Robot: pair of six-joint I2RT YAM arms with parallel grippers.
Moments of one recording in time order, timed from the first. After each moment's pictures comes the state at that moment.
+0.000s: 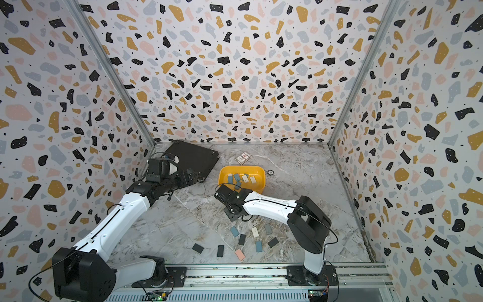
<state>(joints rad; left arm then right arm) -0.17 1.23 0.99 -0.52 0.16 -0.43 1.01 1.78 1.33 -0.72 0.23 0.28</state>
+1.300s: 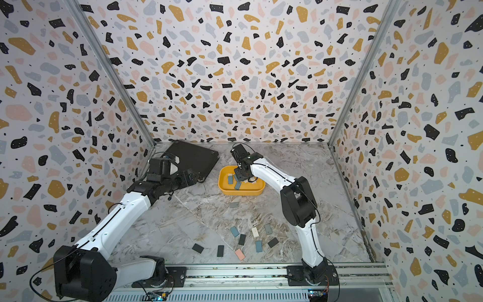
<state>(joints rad) -0.17 1.24 0.99 -0.52 0.17 -0.43 0.66 2.13 1.85 -0.82 0.16 0.13</state>
